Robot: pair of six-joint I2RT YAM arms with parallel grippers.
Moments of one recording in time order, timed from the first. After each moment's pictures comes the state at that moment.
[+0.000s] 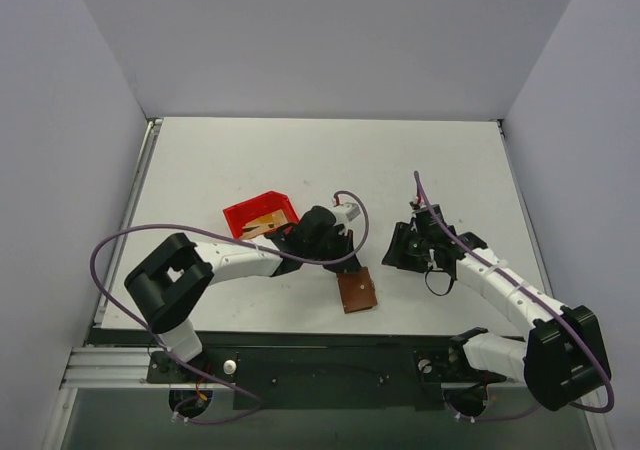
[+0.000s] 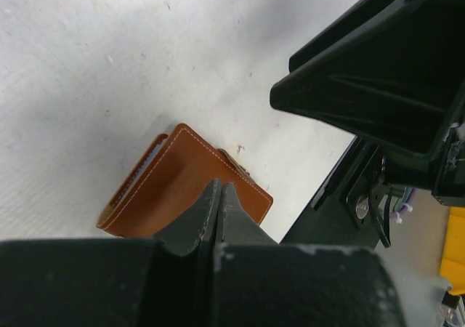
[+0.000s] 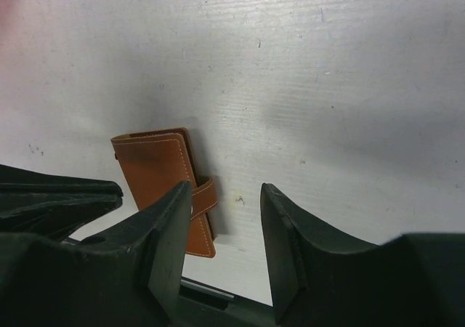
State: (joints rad) left arm -0.90 1.69 0.94 0.12 0.29 -0.62; right arm 0.40 1.16 0.63 -0.46 -0.11 0.58
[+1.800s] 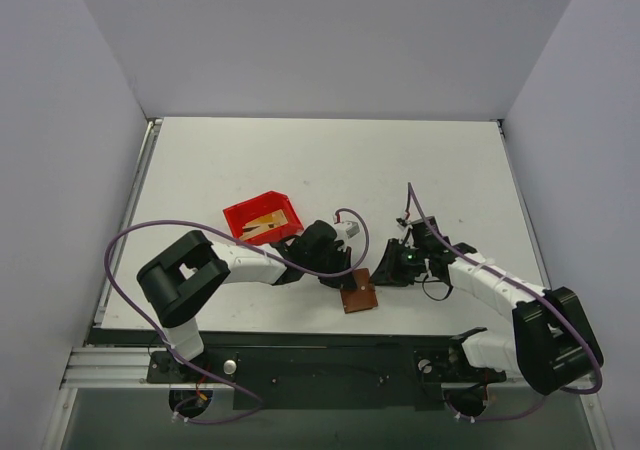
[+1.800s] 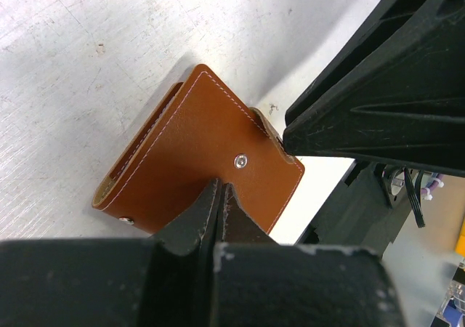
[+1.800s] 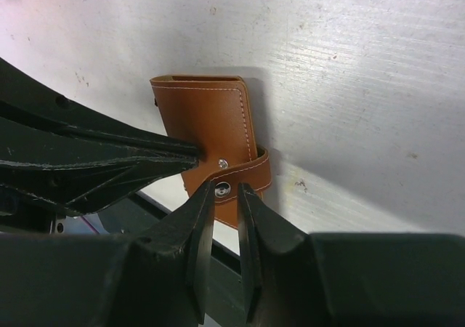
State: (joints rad) left arm -0.93 1.77 0.85 0.18 0.33 -0.63; right arm 0.39 1.24 0.49 -0.26 -0.44 0.64
